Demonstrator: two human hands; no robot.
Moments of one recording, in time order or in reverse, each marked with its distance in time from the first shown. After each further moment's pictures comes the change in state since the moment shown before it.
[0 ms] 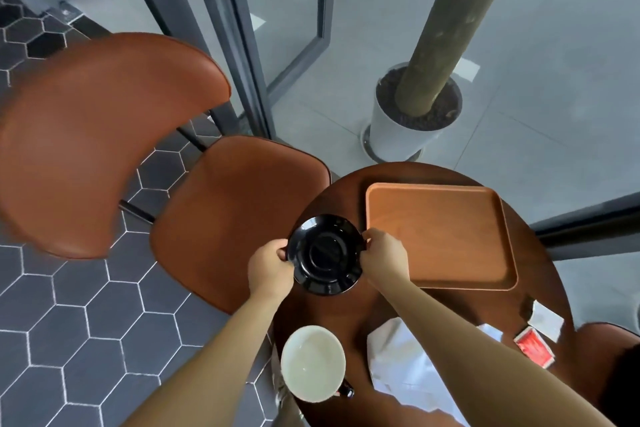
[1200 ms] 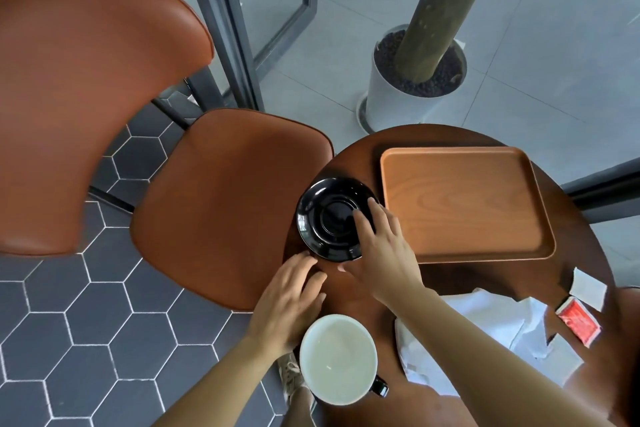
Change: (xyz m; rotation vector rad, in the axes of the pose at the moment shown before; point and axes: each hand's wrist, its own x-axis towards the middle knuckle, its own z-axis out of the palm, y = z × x) left_hand -0.016 -0.118 0.048 0.482 -0.002 0.966; right_hand -0.025 0.013 0.061 -0.395 0.129 -0.338
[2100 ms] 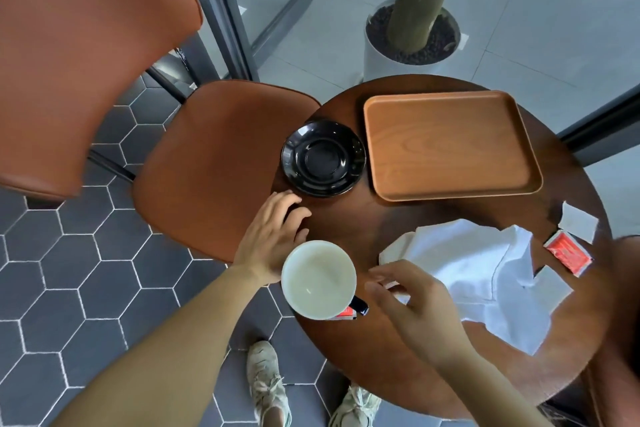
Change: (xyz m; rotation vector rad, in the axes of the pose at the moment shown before) left_hand -0.001 0.002 0.000 0.111 0.002 -0.030; right_hand -0.176 0.026 -0.004 0.797 0.039 0.170
